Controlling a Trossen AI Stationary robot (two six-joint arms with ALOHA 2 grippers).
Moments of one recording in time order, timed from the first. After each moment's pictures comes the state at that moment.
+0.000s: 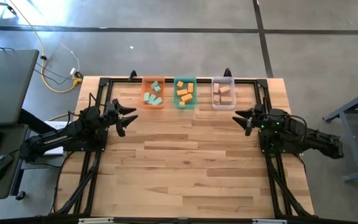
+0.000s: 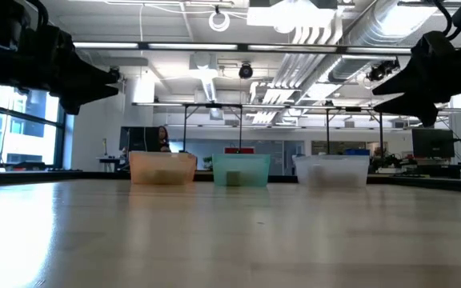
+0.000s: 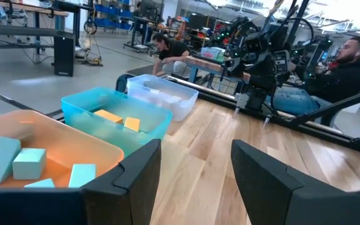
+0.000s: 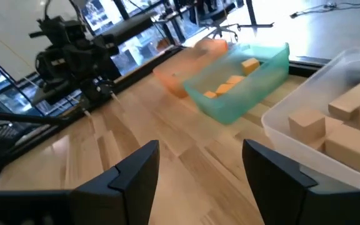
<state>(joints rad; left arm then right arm) 0.52 0.09 0.01 0.03 0.07 -0.22 -0.28 0.00 0.14 -0.34 0.10 0.45</state>
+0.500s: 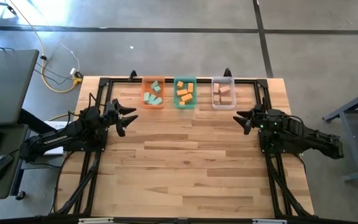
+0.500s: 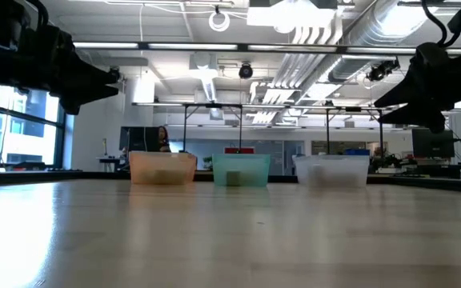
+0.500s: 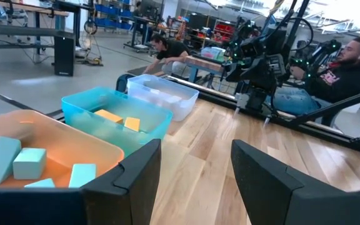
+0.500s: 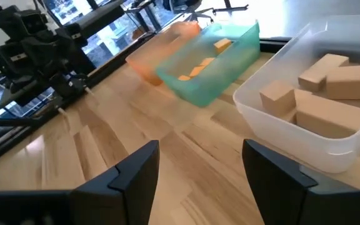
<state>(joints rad) 0.52 0.09 0.01 0.03 0.07 -0.22 -0.28 0.01 0.13 -0.42 0.17 0.52</state>
